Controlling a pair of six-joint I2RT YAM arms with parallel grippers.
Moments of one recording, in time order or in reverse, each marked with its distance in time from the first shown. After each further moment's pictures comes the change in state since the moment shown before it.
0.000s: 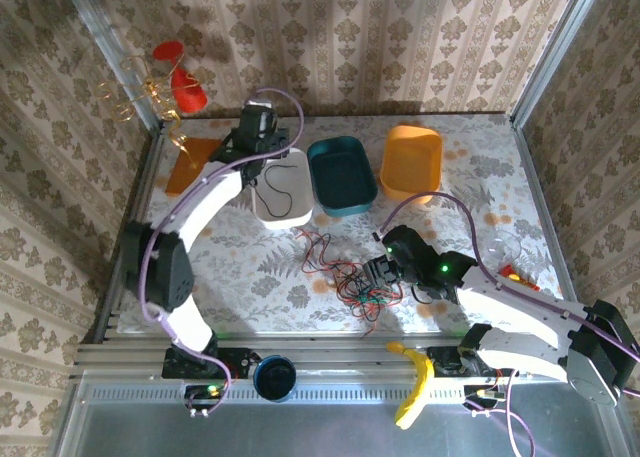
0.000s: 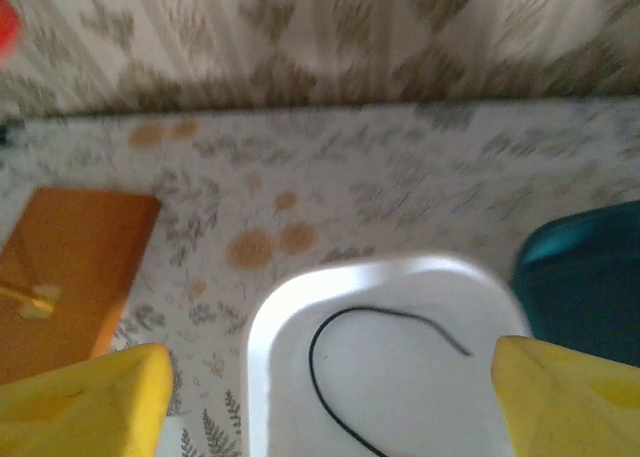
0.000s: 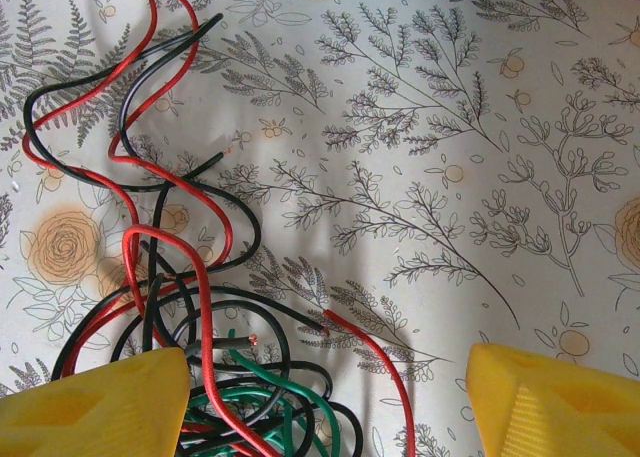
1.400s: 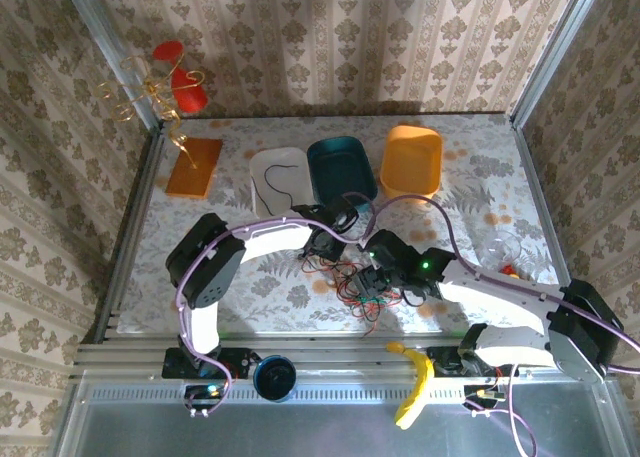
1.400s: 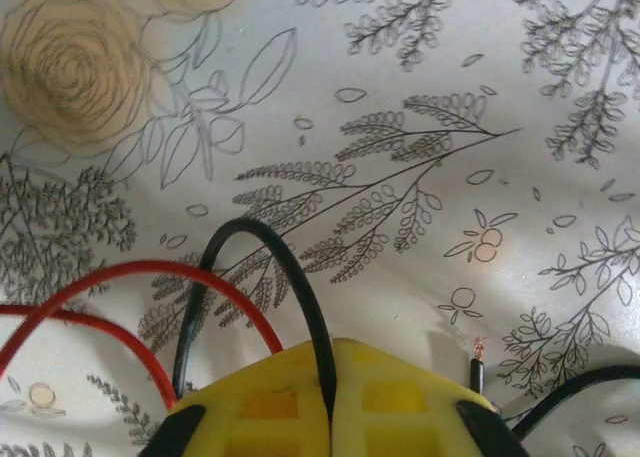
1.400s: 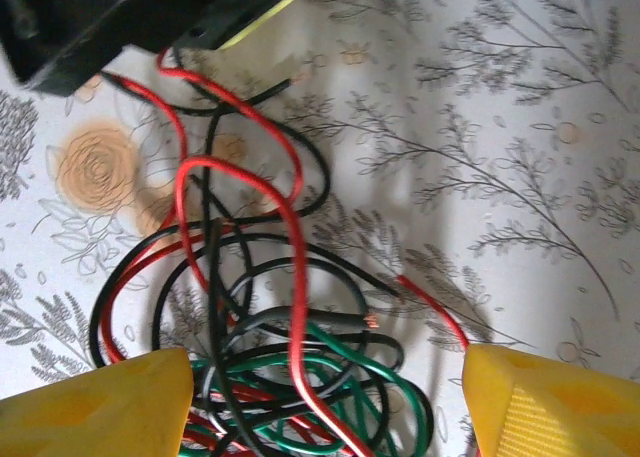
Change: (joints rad) left arm -0.462 0.214 -0.227 -0.242 0.199 -0.112; right arm 0.082 0.137 0.062 -0.052 -0.053 -0.027
